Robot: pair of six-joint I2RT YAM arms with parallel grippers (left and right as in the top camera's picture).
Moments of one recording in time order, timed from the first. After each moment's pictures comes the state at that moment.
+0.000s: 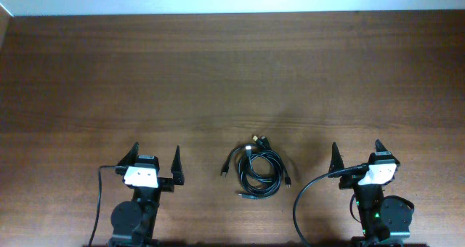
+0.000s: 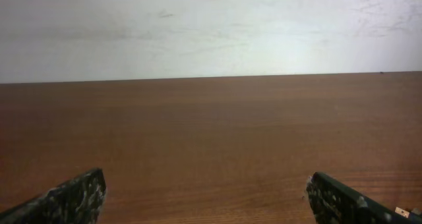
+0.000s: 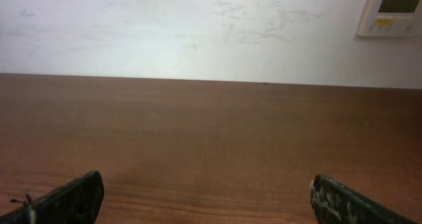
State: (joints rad) left arm -0.11 0.01 0.01 -0.08 -0.02 0.00; right arm -0.01 0.01 0.01 -0.07 -0.07 0.00
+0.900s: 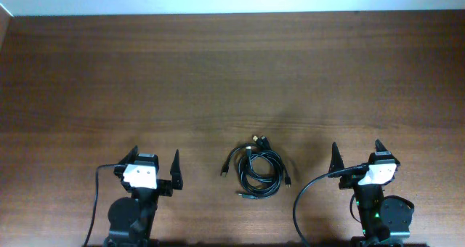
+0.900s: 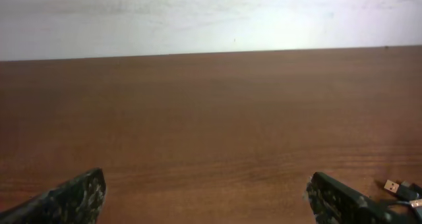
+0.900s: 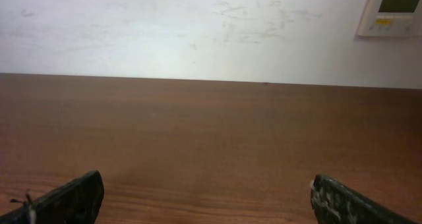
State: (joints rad) left arm -0.11 0.06 0.13 -0.26 -0.02 0.01; right arm -0.01 0.01 0.01 -0.07 -0.07 0.00
